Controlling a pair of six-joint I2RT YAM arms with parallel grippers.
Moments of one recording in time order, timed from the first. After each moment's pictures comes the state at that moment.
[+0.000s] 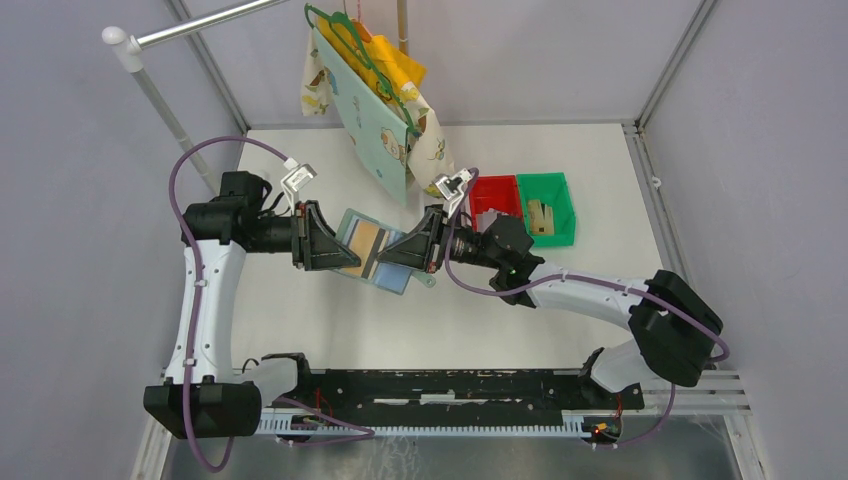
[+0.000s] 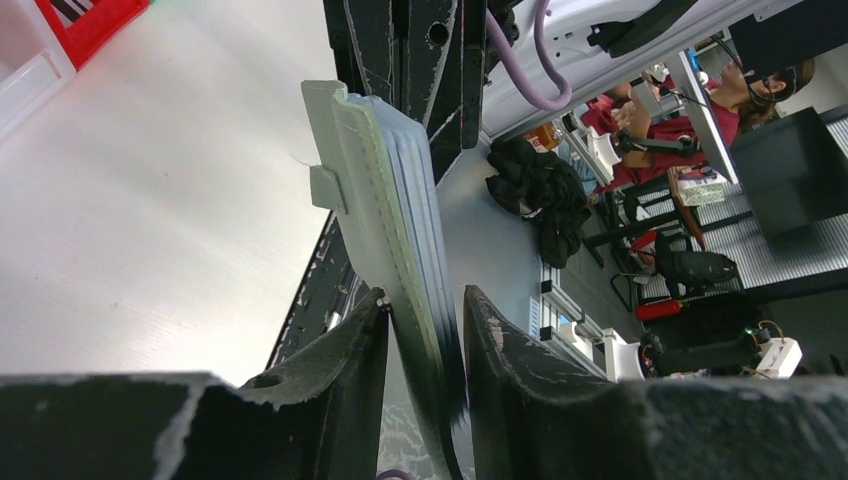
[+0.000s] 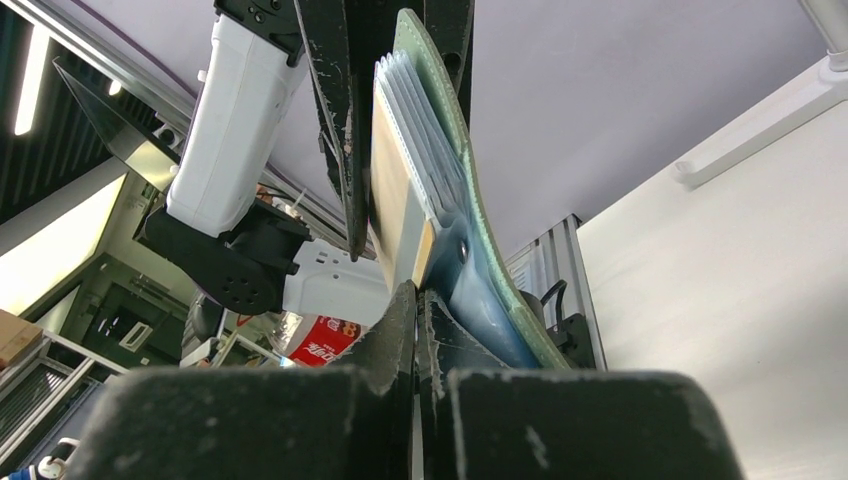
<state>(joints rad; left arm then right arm) 0.05 1.14 1.31 -1.45 1.42 0.47 0.91 1.46 0.82 0.96 -0.54 1.05</state>
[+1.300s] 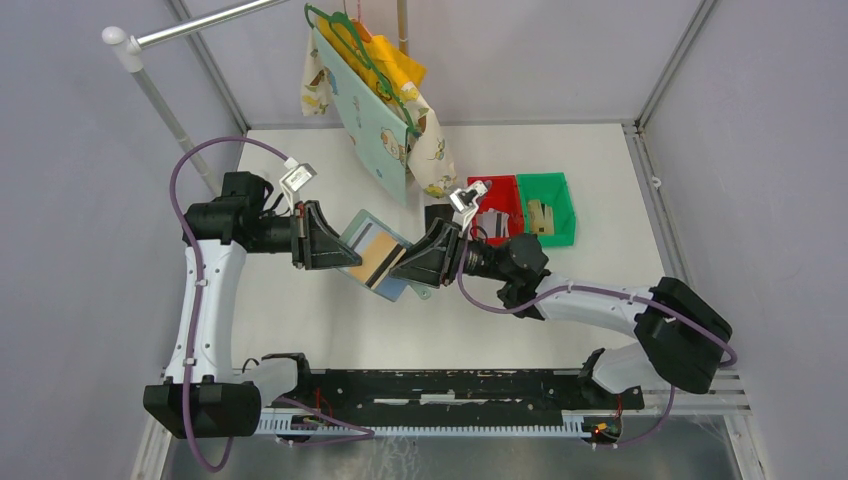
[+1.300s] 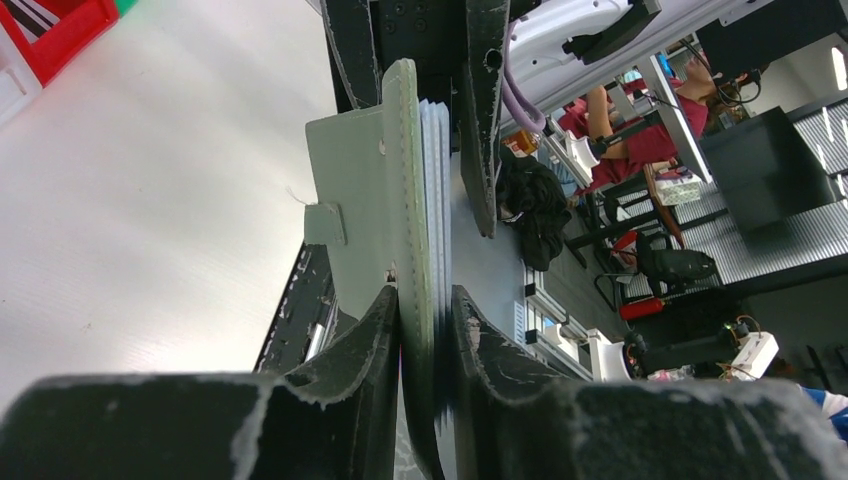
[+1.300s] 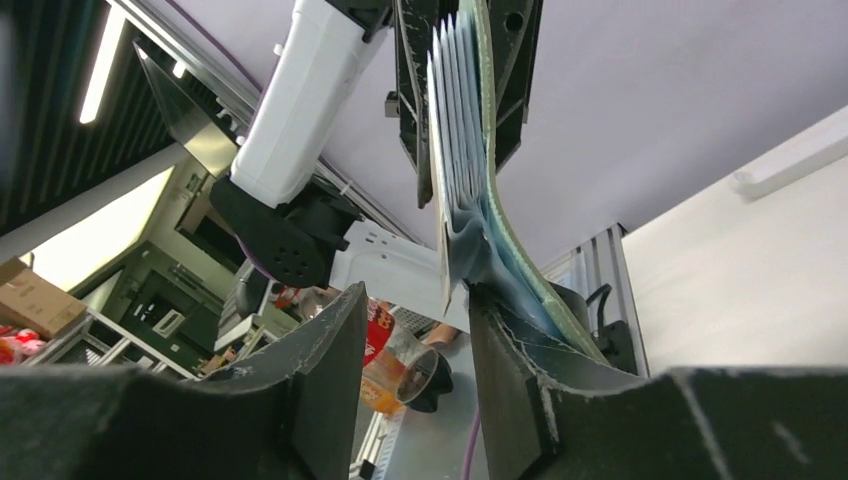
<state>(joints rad) 0.04 1.14 1.31 -1.45 1.47 0.47 0.93 1.40 0.70 1.13 -0.55 1.11</state>
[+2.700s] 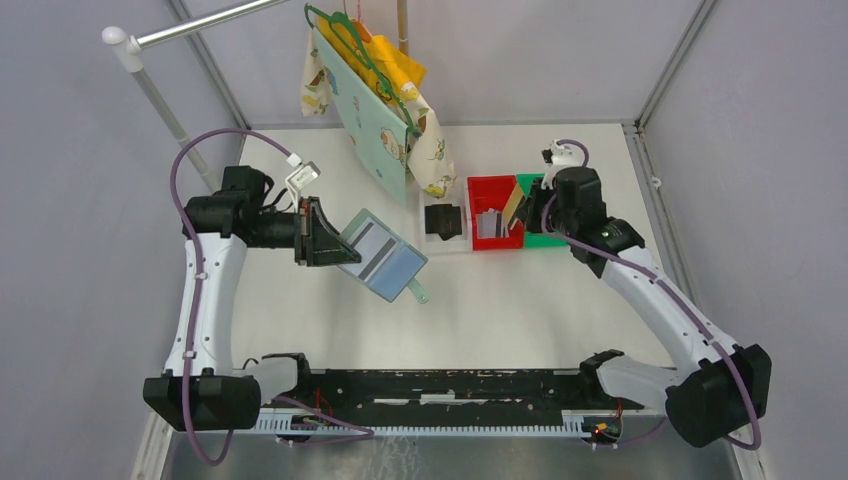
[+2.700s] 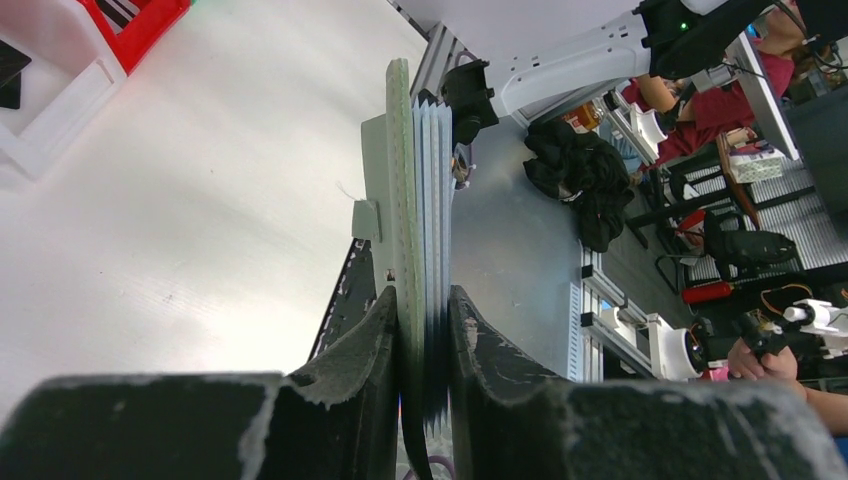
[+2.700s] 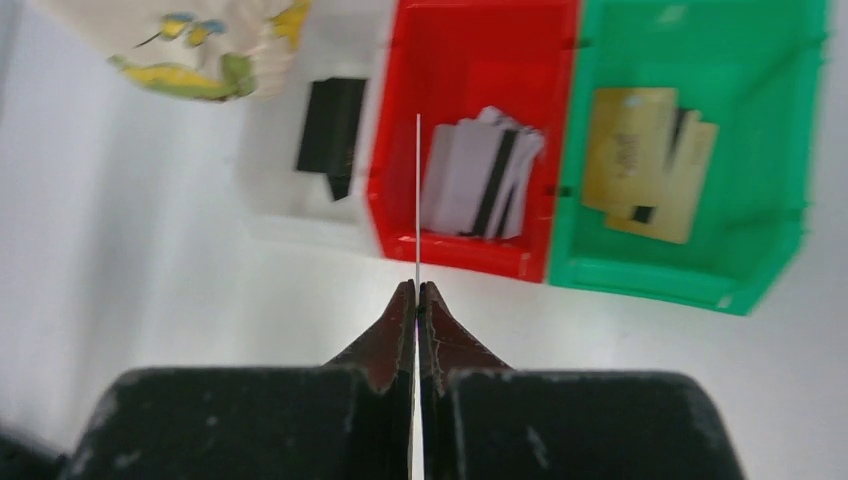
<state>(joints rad) 0.04 1.17 1.35 -1.46 1.36 0.56 0.39 1.13 0.95 -0.35 -0.07 0.37</state>
